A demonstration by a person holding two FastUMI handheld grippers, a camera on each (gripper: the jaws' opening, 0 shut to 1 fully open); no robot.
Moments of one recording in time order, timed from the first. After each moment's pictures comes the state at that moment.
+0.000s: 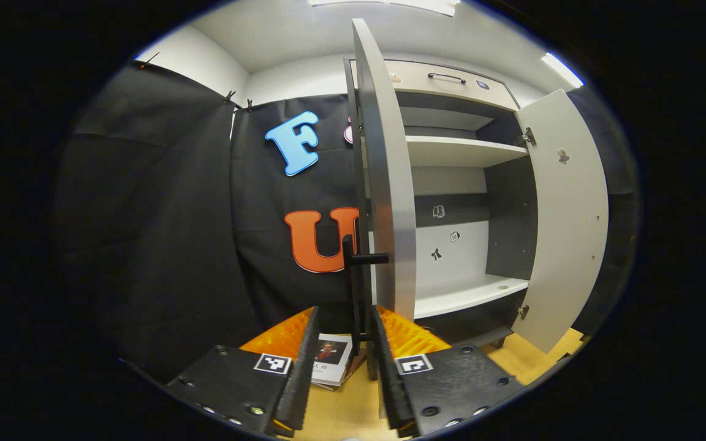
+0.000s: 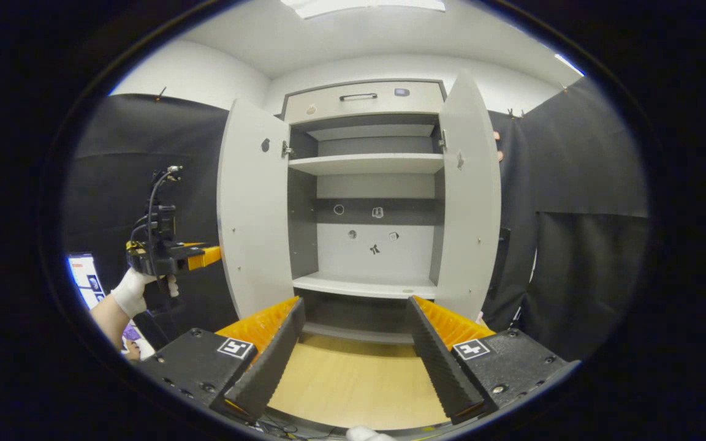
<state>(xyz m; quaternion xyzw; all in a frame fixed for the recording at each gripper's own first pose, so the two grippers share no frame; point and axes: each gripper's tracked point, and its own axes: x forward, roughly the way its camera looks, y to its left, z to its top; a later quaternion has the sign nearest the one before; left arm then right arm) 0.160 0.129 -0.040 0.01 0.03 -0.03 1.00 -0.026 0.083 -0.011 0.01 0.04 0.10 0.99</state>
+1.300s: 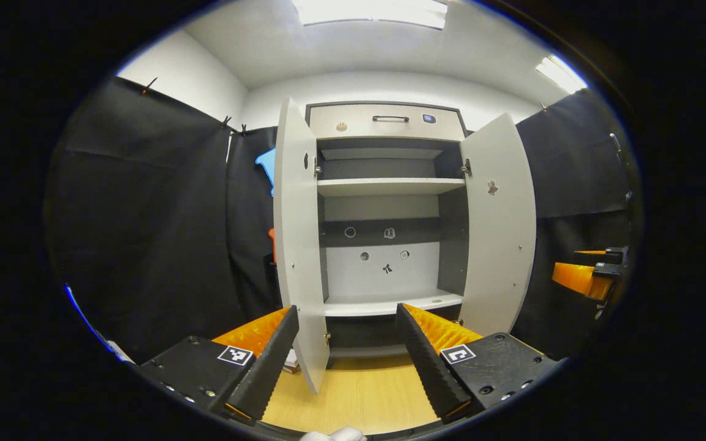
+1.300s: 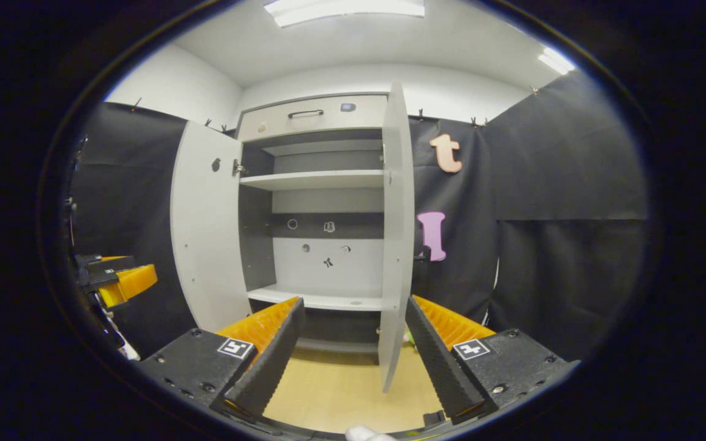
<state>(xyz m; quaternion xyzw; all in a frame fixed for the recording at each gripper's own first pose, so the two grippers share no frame) 0.003 -0.014 0.020 0.00 -0.01 -0.05 1.00 -0.026 -0.029 0.011 0.02 0.01 0.02 1.00</state>
